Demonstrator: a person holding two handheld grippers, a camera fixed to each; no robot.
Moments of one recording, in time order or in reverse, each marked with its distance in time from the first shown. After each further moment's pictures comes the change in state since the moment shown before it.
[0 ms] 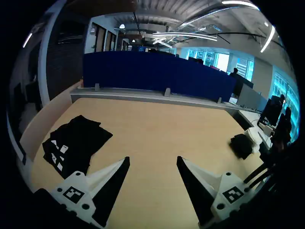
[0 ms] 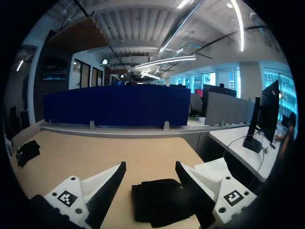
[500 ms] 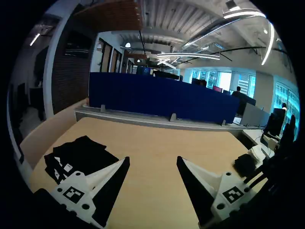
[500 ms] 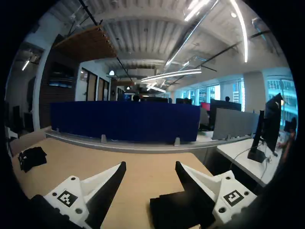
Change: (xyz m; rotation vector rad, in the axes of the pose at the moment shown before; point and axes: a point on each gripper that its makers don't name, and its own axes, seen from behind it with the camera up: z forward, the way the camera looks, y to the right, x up) left arm 0.060 -0.022 0.005 0.035 0.206 -0.022; right arm 0.048 -0.069 -0.013 0.055 0.117 -0.034
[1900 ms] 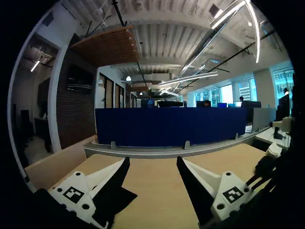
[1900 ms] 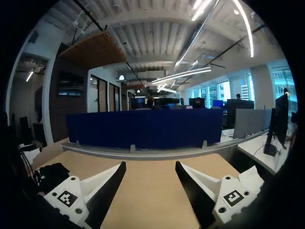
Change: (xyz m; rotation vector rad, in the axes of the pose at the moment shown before) left arm 0.055 -0.033 0.036 0.071 0.295 0.147; right arm 0.056 -0.153 -0.004 0.096 0.007 0.081
